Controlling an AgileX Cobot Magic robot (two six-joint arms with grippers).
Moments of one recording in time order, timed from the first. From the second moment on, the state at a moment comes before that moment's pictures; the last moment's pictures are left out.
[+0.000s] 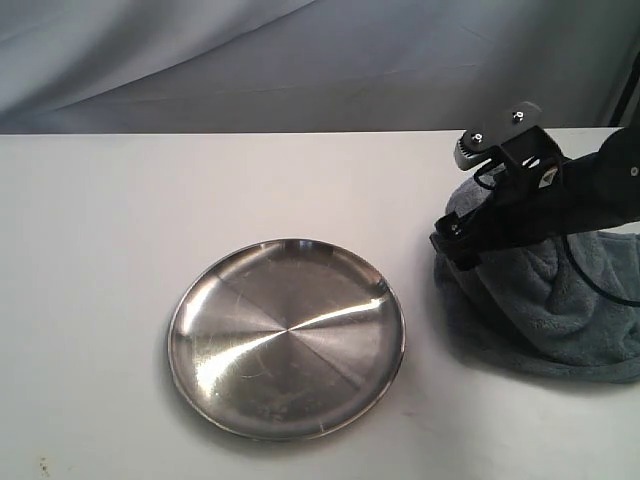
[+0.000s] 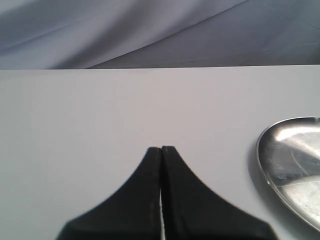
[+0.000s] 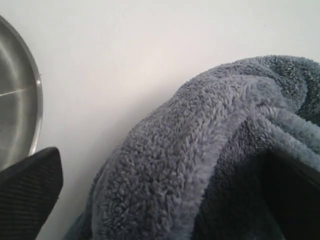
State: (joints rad) left arm -0.02 0.00 0.00 -0.04 0.33 0.04; right arm 0.27 1.70 -0.90 0.22 0.17 -0.49
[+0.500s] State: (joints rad) left arm -0.02 0.00 0.00 -0.04 0.33 0.04; right arm 0.27 1.71 -0.90 0.22 0.16 -0.48
